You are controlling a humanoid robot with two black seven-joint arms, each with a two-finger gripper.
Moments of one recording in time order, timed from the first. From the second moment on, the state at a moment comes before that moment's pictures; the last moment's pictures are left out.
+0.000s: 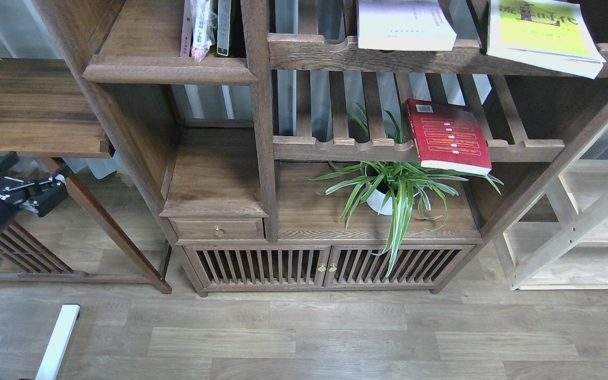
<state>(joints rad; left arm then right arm) -0.53 0.79 -0.47 -0.95 0.36 -0.14 -0.41 0.87 -1.41 0.17 0.89 -0.83 -0.19 0.49</state>
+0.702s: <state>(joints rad) -0.53 0.77 -0.47 -0.95 0.36 -0.12 -0.41 0.86 -1.42 0.23 1.11 -0.86 -0.19 0.49</state>
